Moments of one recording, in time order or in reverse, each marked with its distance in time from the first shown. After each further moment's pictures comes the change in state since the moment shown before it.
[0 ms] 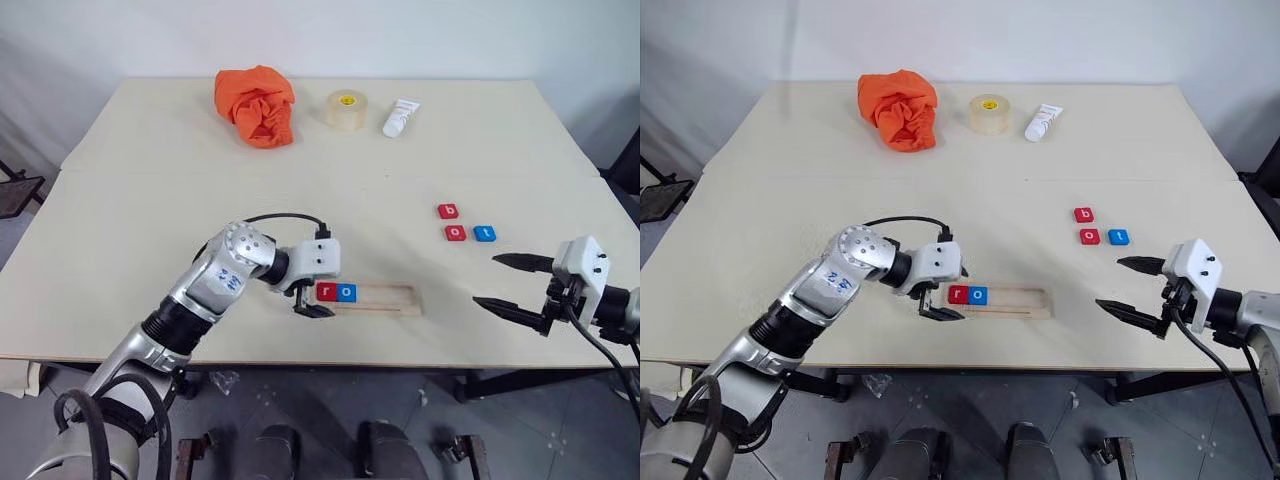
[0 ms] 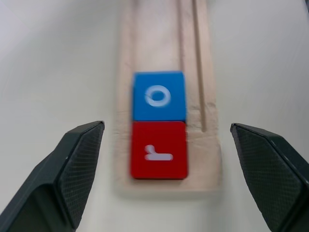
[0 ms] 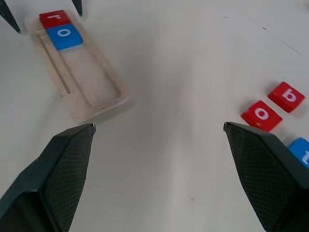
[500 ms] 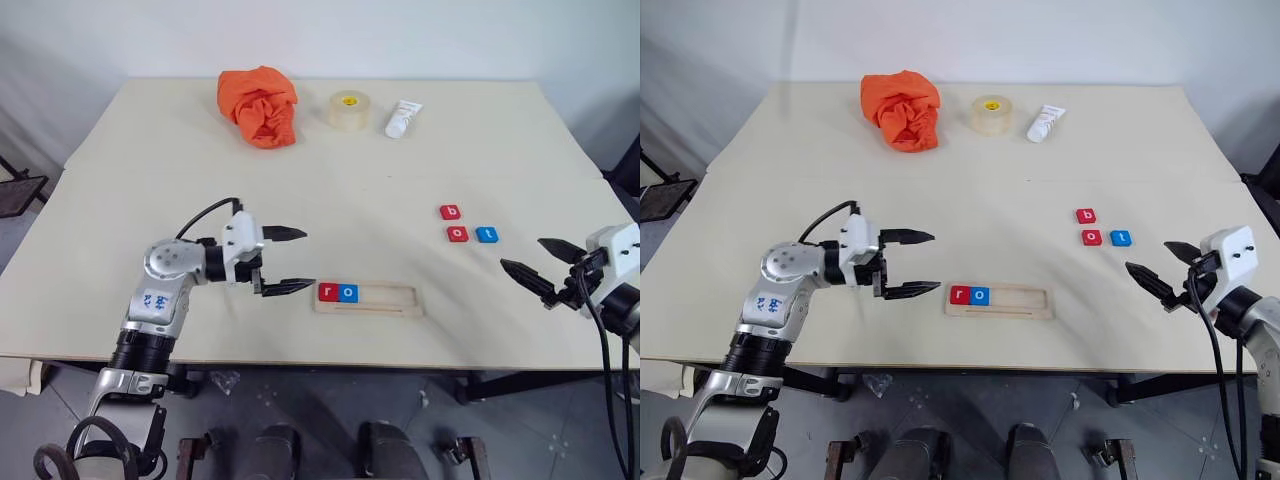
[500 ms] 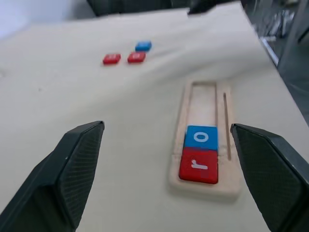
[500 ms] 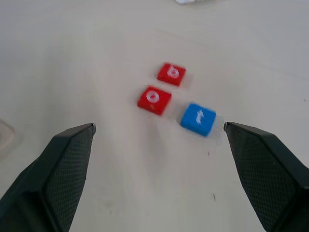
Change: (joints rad) left arm 0.243 -0.064 0.401 0.265 -0.307 -0.567 -0.086; right arm -0.009 0.088 -0.091 0.067 -0.016 0.111 -0.300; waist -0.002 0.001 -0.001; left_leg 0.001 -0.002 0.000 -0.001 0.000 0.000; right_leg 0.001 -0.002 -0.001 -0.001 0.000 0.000
